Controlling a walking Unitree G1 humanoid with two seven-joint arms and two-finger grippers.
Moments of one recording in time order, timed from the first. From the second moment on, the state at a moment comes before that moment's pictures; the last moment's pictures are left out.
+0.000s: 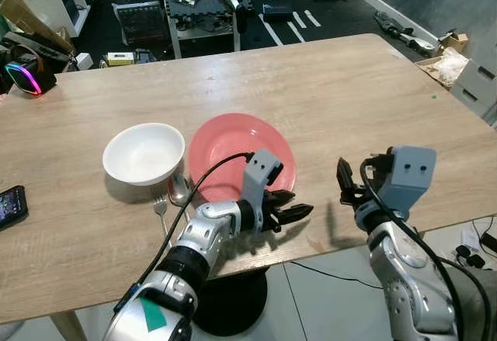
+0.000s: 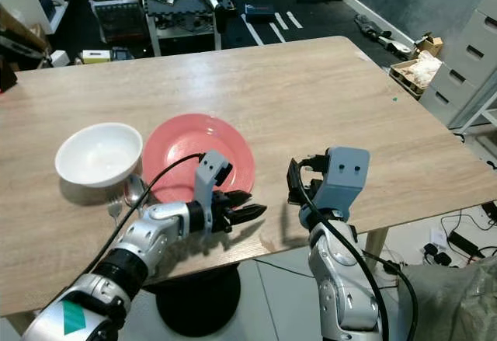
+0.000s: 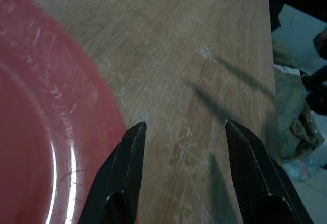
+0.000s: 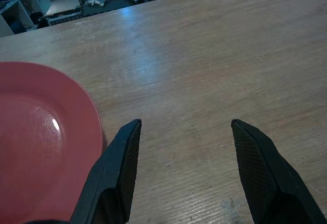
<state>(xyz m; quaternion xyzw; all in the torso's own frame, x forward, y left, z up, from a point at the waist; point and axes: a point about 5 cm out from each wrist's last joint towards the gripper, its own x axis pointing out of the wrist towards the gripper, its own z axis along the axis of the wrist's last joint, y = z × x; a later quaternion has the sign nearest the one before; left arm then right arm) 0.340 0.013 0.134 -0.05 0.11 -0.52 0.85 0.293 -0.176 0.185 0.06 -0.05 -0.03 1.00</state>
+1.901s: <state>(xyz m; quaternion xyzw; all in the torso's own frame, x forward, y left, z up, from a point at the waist) 0.369 0.133 0.133 0.10 0.08 -0.29 0.95 0.296 -0.138 0.169 0.29 0.02 0.07 0.95</state>
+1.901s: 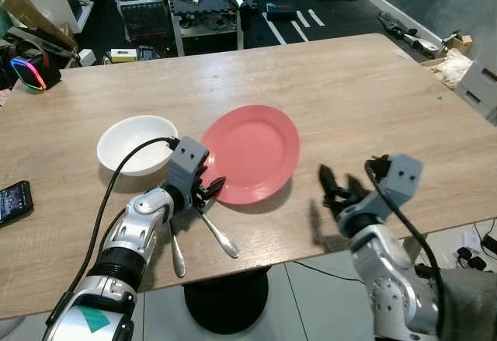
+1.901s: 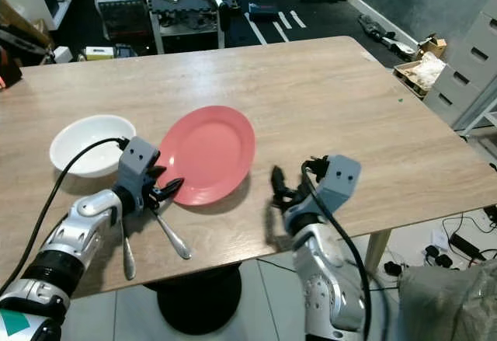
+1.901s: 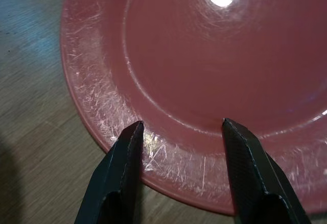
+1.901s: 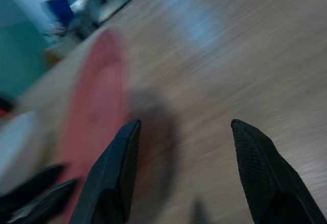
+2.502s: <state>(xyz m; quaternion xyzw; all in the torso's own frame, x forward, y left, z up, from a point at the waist) 0.369 0.135 0.132 0.10 0.08 -0.29 0.95 0.312 -0.110 0.159 0.40 0.02 0.16 0.90</state>
